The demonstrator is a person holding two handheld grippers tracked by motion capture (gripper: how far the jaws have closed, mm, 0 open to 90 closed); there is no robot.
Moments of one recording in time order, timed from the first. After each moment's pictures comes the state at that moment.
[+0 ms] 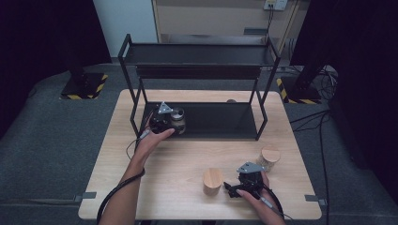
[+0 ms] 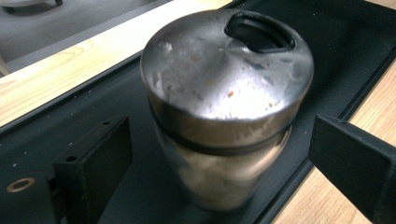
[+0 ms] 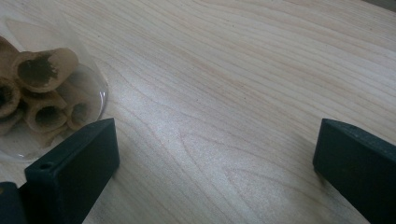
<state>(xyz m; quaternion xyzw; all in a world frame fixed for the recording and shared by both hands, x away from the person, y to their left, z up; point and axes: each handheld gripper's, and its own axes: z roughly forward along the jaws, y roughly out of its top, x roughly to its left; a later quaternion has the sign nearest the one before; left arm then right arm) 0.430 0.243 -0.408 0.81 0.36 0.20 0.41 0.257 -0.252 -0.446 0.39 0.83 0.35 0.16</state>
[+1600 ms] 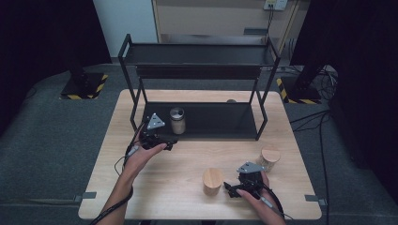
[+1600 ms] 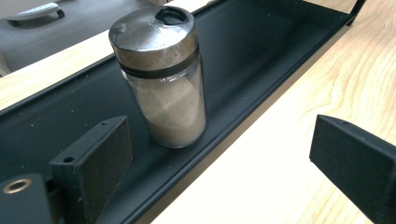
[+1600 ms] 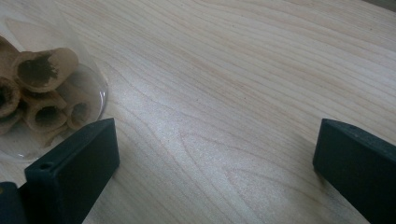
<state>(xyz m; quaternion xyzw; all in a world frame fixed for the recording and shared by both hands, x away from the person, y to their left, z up) 0.355 0.259 -0.392 0.81 0.35 0.20 0.43 0.257 -0.252 -0.446 0.39 0.83 0.35 0.16</state>
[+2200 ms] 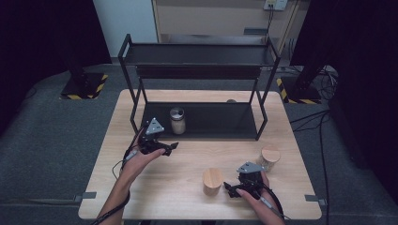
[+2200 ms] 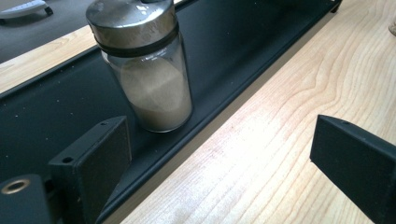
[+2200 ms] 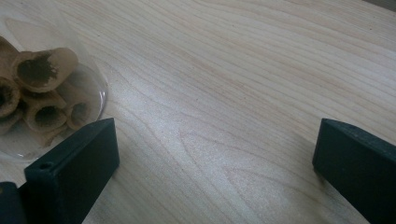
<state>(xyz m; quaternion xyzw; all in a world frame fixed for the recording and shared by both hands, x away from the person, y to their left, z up) 0.348 0.264 -0.397 0.82 0.33 0.19 0.42 0.257 -0.252 -0.446 0.39 0.83 0.35 0.16</state>
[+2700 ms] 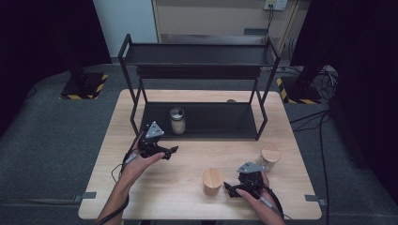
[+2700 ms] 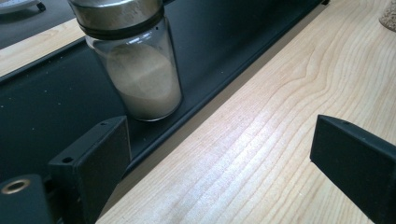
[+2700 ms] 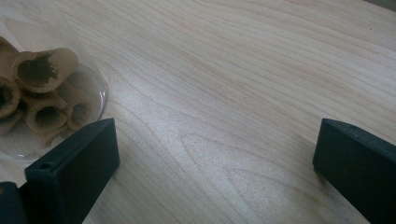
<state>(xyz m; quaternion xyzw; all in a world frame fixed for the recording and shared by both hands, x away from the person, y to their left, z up) 0.340 0.264 -0.402 0.82 0.33 0.18 0.42 0.257 -0.252 -0.446 0.39 0.83 0.35 0.16</state>
